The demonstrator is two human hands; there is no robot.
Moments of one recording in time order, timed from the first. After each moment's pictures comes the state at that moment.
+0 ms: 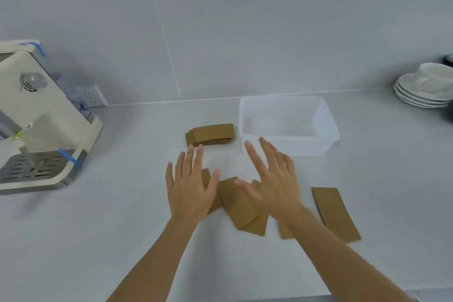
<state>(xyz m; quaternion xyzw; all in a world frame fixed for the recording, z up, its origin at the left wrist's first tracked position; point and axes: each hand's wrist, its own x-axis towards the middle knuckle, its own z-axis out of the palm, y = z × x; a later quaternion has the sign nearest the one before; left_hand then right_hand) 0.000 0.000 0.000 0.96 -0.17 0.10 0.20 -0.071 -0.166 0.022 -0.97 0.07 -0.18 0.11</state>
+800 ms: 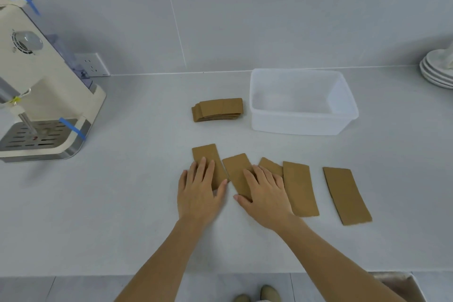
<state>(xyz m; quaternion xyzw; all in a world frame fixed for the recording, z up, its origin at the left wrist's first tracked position) -0.029 0.022 -0.061 0.98 -0.17 -0.02 0.11 -0.091 -0.128 -0.035 -0.99 0.06 0.04 0.13</state>
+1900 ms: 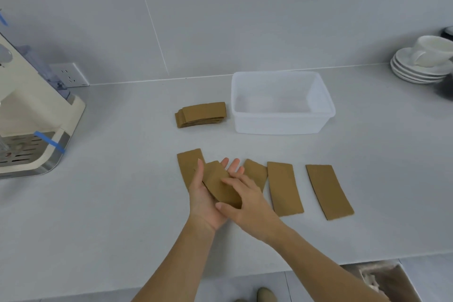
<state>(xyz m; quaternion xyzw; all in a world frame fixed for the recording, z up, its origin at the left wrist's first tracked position) -0.047 -0.028 -0.011 0.28 0.17 -0.39 0.86 -0.113 -0.116 0.001 -0.88 0.09 0.05 0.47</state>
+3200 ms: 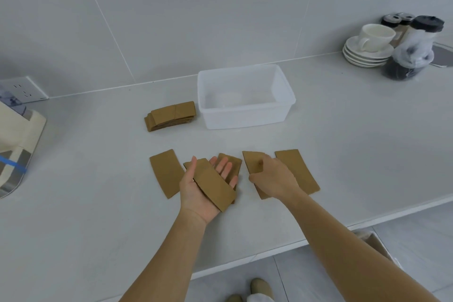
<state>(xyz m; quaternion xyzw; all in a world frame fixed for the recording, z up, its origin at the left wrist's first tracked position) -0.061 -0.053 -0.013 0.28 0.19 -0.41 0.85 -0.127 -0.197 0.014 -0.87 0.35 0.11 0.32</state>
